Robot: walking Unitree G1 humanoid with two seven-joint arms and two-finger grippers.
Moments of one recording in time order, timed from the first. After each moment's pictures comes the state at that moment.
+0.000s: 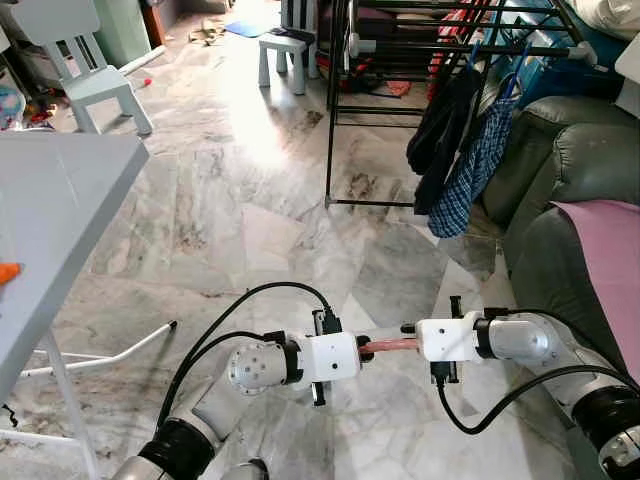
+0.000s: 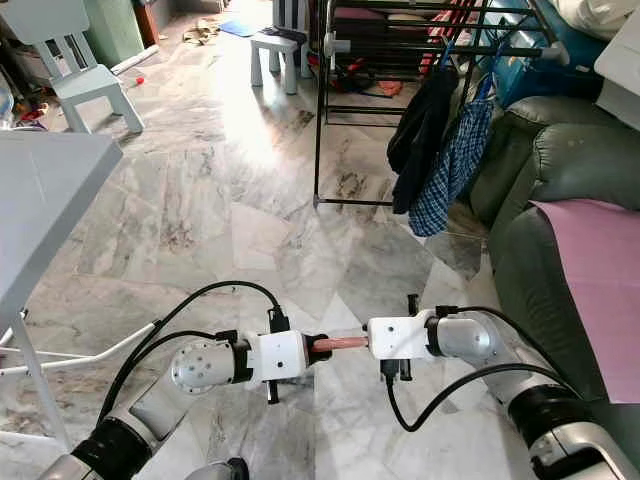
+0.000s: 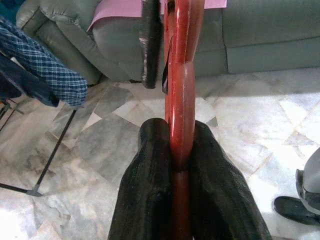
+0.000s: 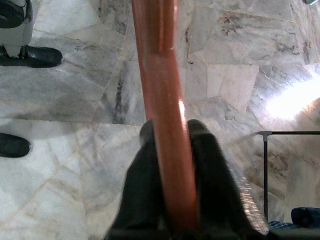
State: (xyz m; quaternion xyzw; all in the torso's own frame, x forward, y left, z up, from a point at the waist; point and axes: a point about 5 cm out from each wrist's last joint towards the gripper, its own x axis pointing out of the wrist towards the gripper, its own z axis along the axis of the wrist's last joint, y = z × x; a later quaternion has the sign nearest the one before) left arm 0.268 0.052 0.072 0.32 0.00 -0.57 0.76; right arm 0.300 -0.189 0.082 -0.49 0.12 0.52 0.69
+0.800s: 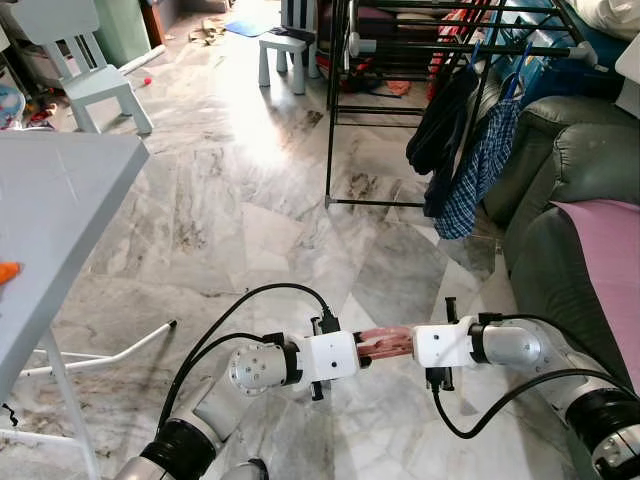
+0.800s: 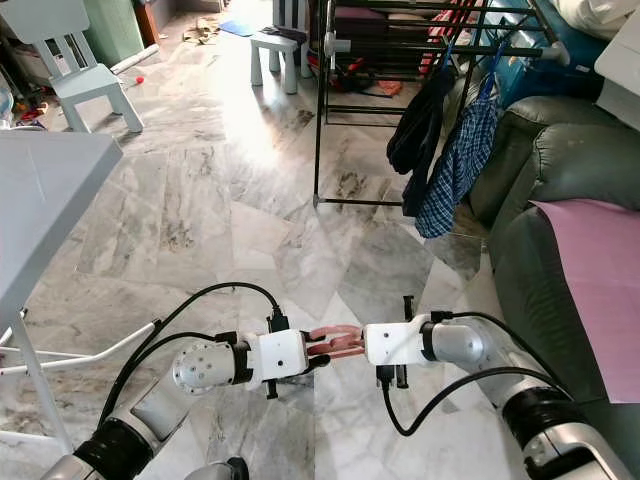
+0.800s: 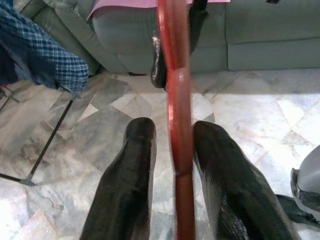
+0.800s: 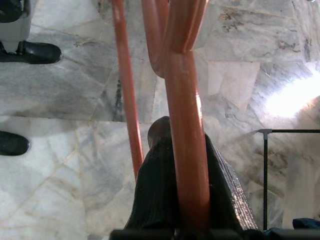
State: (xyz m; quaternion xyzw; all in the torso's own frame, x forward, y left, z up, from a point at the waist) left arm 0.270 0.055 0.067 0.31 0.03 -0.56 0.77; right arm 0.299 -0.183 0.071 -0.49 0.12 0.51 0.69
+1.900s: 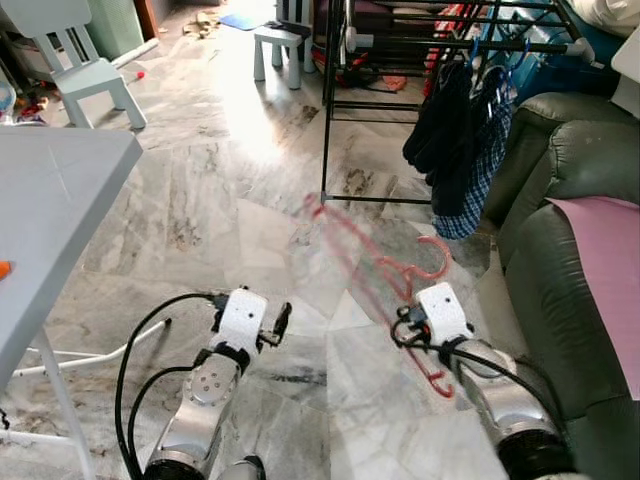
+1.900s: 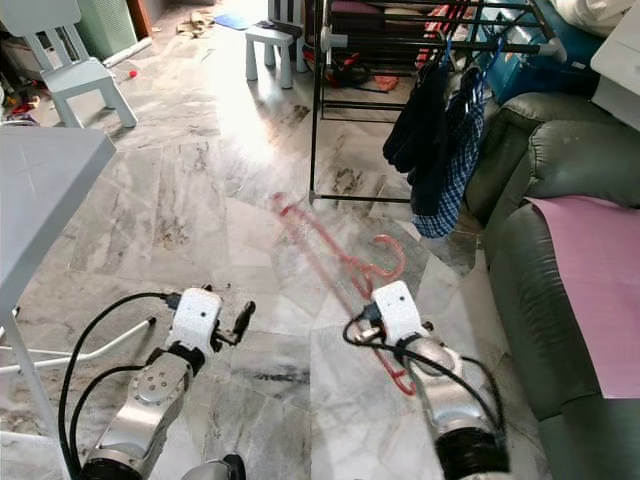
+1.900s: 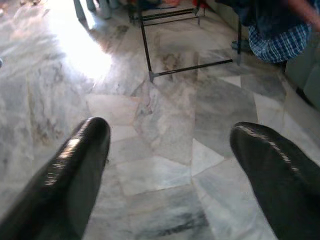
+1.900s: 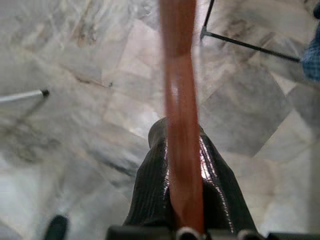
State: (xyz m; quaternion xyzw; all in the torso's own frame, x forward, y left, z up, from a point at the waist) left arm 0.282 0.125 0.048 0.07 0.09 -0.12 0.99; right arm 0.297 -0.150 0.045 -0.04 0.21 0.15 0.97
